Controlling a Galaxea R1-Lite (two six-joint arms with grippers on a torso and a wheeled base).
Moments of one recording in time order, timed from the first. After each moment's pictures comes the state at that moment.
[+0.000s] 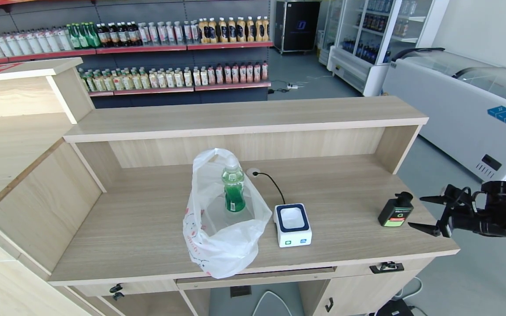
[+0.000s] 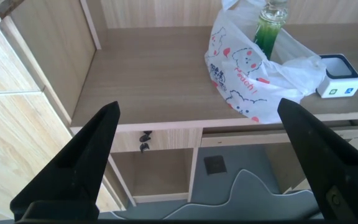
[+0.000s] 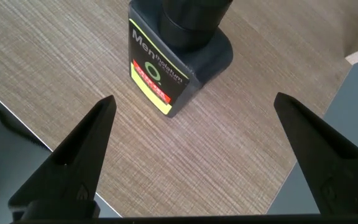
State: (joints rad) left arm 0.00 0.00 0.00 0.00 -0.02 -0.01; right arm -0.49 2.46 -1.36 -0.32 0.92 -1.15
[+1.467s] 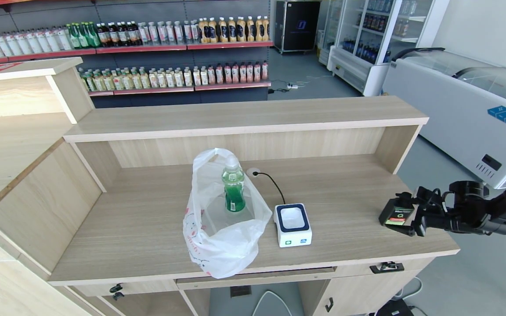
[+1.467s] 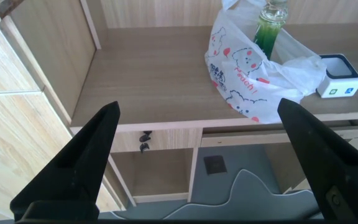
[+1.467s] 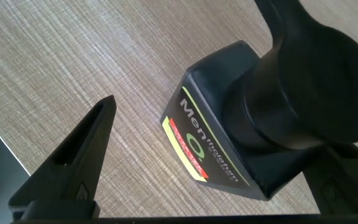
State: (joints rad) left arm 0.00 0.00 0.00 0.00 -0.02 -0.01; right arm -0.38 2.54 -1.43 -0.32 0.92 -1.14
